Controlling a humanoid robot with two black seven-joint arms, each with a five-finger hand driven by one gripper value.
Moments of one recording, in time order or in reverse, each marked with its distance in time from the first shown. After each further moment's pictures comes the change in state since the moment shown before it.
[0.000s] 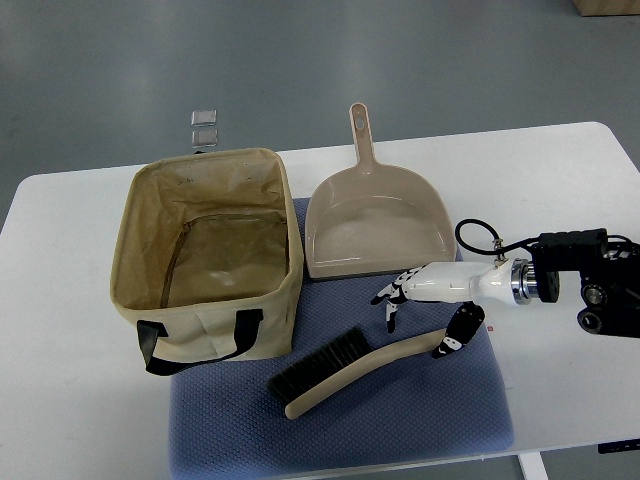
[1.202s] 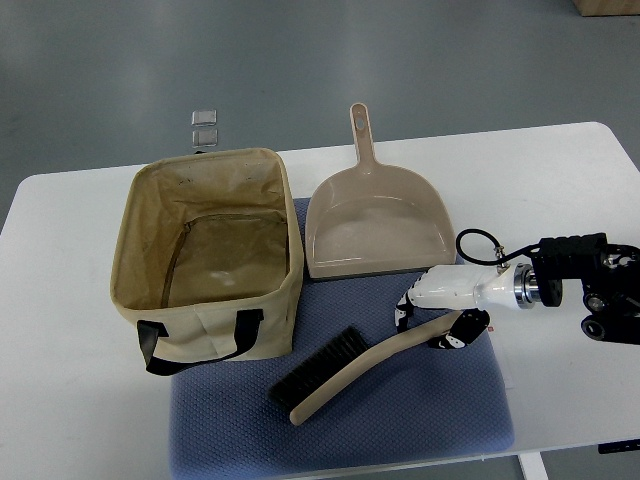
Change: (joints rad) left arm 0.000 0.000 0.000 0.000 0.000 0.000 0.000; right arm -0.022 0.005 -0.002 -0.030 -0.118 -0.023 -0.020
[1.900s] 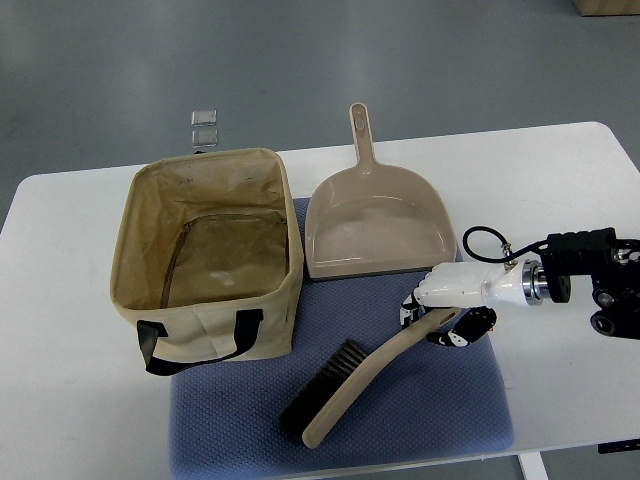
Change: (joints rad) left arm 0.000 0.000 0.000 0.000 0.000 0.000 0.000; right arm 0.012 -0.032 0.004 0.002 -0.023 0.001 0.052
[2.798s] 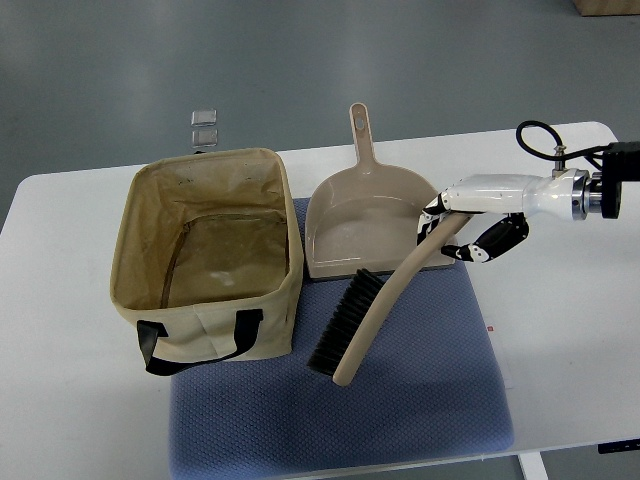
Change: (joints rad) left arm 0.000 0.000 0.000 0.000 0.000 0.000 0.000; right arm 0.001 -0.202 0.379 0.016 0.072 0.278 0.081
